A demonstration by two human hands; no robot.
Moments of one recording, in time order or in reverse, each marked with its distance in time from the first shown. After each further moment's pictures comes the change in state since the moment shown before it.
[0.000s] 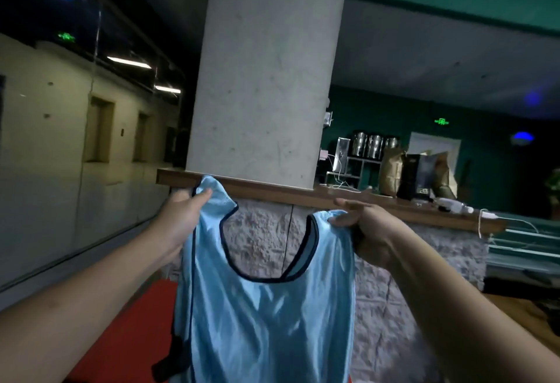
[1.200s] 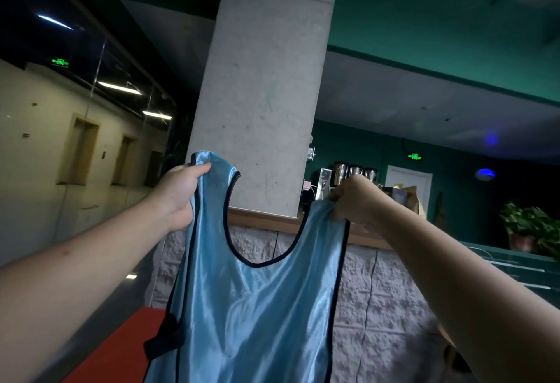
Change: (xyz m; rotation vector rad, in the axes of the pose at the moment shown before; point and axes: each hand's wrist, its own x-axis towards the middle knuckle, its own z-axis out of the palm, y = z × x) left_hand -0.038 0.124 -0.012 -0.258 -0.095 -0.011; right_hand -0.084 -0.099 0.048 -1.367 0.343 -0.360
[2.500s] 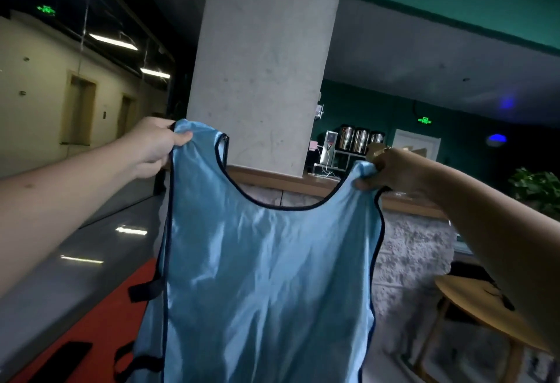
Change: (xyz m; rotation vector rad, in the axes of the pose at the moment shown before) left_hand 0.038 -0.028 -0.057 0.357 0.091 0.035; right_hand 0.011 0.068 0.016 -0.116 -0.145 -0.030
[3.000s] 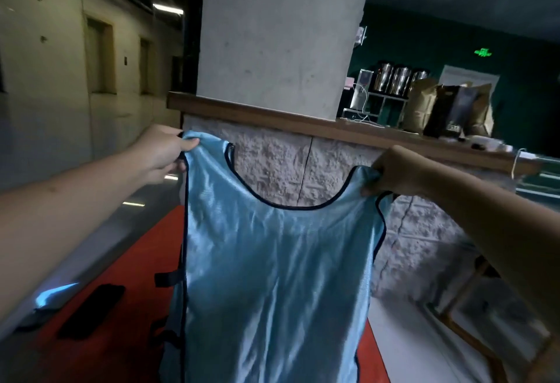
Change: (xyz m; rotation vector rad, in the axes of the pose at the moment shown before) left_hand 0.054 -0.157 -0.010 0.162 0.033 -0.232; right_hand 0.081 0.017 0.151 -0.188 -0.204 -0.034
